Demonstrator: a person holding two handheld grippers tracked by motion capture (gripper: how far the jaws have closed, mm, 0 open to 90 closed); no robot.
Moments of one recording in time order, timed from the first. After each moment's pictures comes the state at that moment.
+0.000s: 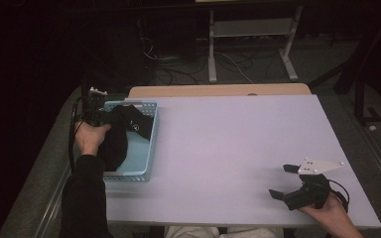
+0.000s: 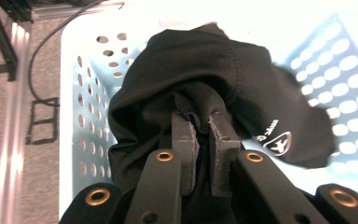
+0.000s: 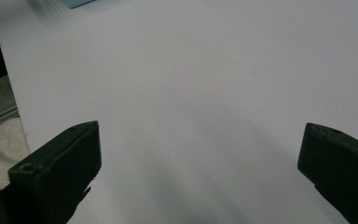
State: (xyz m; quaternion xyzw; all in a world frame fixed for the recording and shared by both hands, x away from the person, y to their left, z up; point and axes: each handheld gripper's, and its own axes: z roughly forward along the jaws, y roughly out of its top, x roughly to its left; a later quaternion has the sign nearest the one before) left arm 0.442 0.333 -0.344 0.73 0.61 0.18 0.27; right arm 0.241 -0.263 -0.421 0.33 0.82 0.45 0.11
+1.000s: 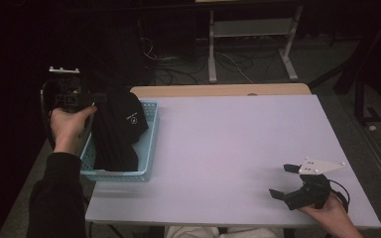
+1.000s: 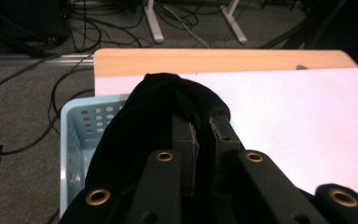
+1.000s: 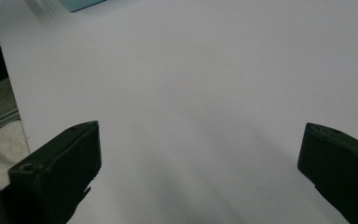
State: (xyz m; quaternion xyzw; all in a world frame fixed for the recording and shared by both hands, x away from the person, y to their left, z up) left arm 0.406 0.347 -0.250 0.70 0.57 0.16 0.41; right arm 0.240 -0.263 -0.420 0.33 0.82 0.45 0.11
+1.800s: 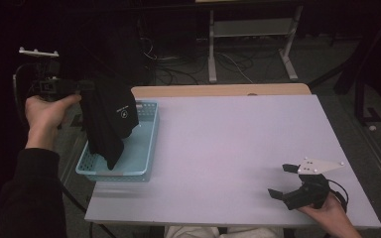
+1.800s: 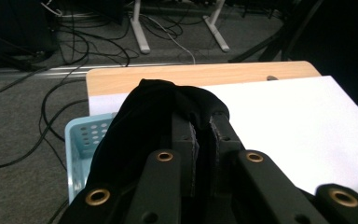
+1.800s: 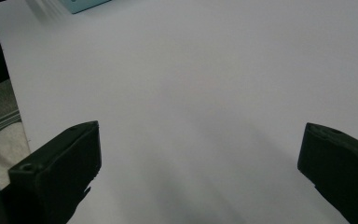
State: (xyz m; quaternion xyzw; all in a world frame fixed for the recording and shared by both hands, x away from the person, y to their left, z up) left arm 0.388 0.355 -0.192 0.71 0.55 0.15 0.43; right arm 0.241 -0.261 -0.421 0.33 0.82 0.46 0.11
